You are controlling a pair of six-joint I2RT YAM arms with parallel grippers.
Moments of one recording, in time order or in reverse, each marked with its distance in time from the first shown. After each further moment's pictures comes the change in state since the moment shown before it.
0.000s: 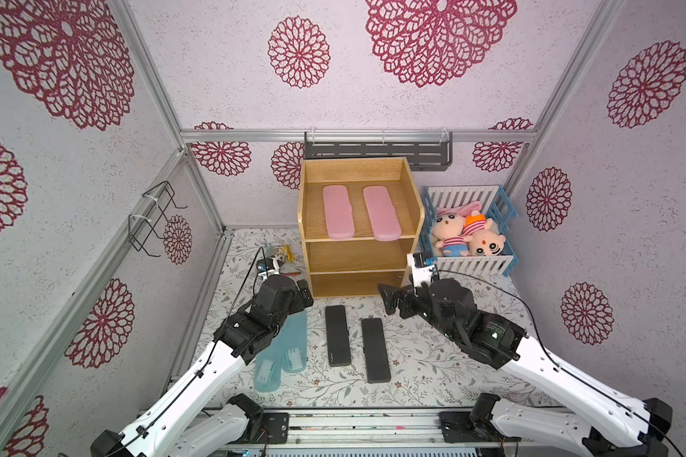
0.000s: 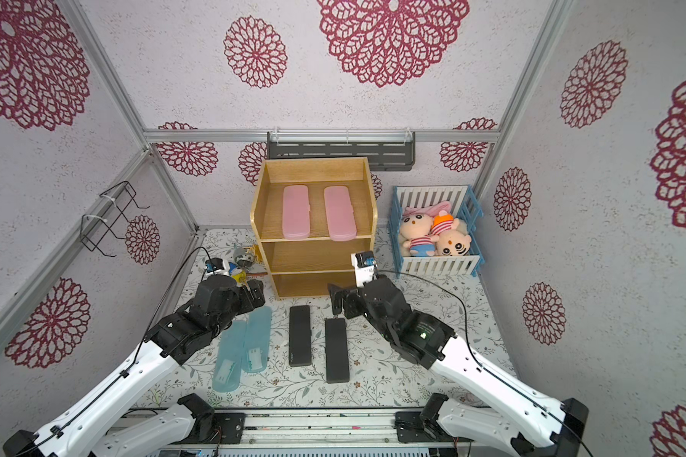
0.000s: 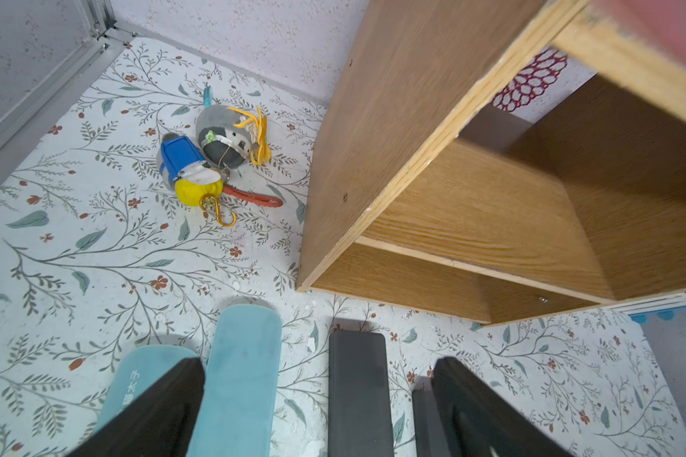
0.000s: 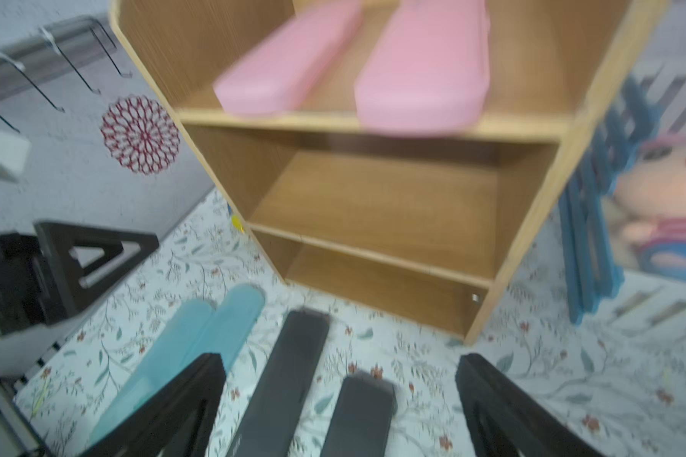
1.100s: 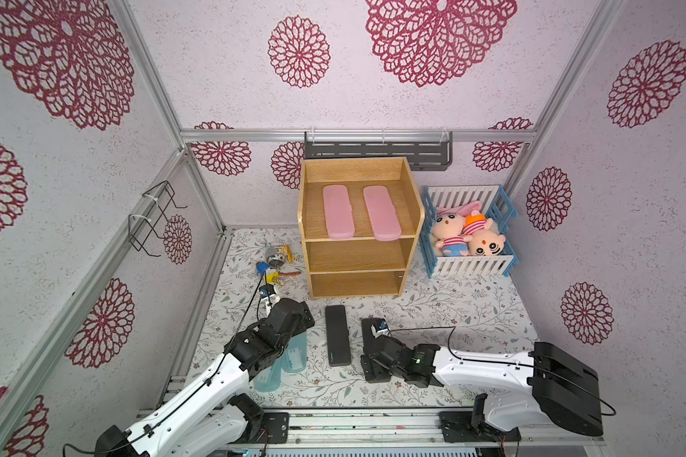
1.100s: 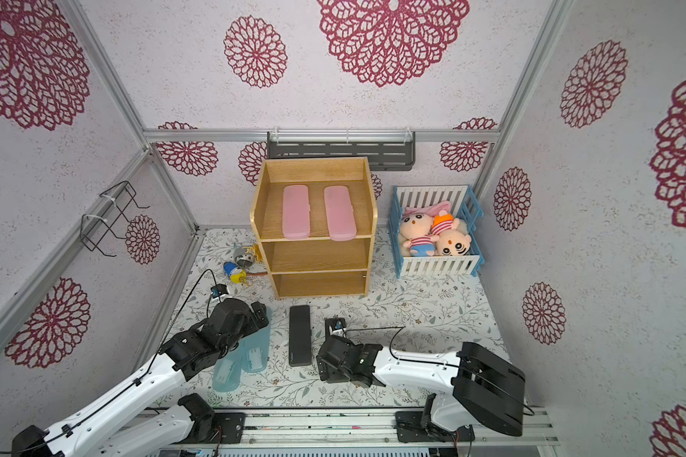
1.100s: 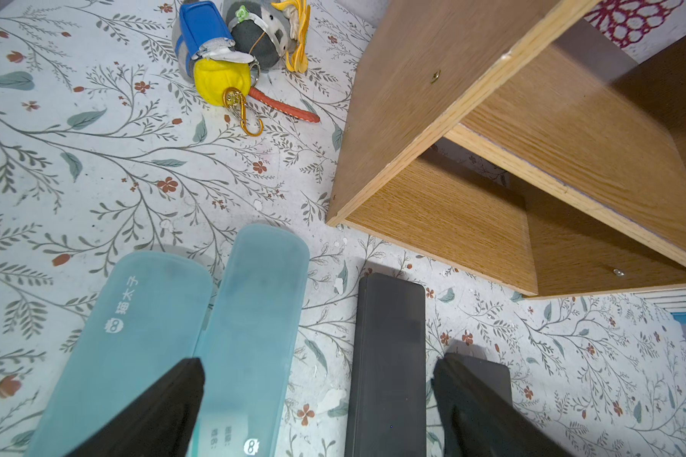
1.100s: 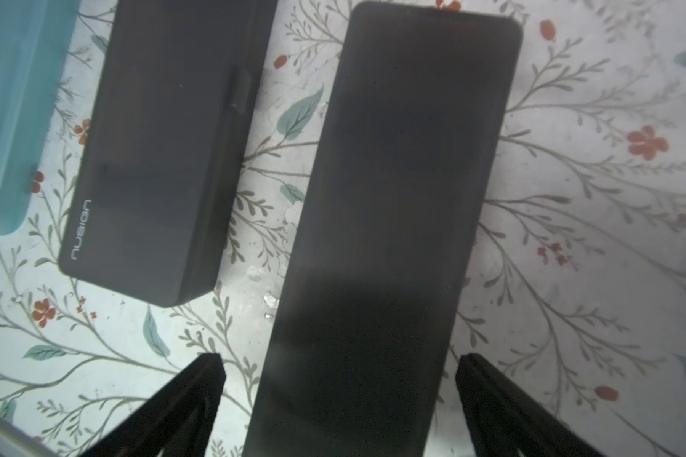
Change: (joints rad) left arm -0.084 -0.051 -0.207 0.019 -0.035 -0.213; right arm 0.259 0.451 -0.259 0.061 -0.063 0.392
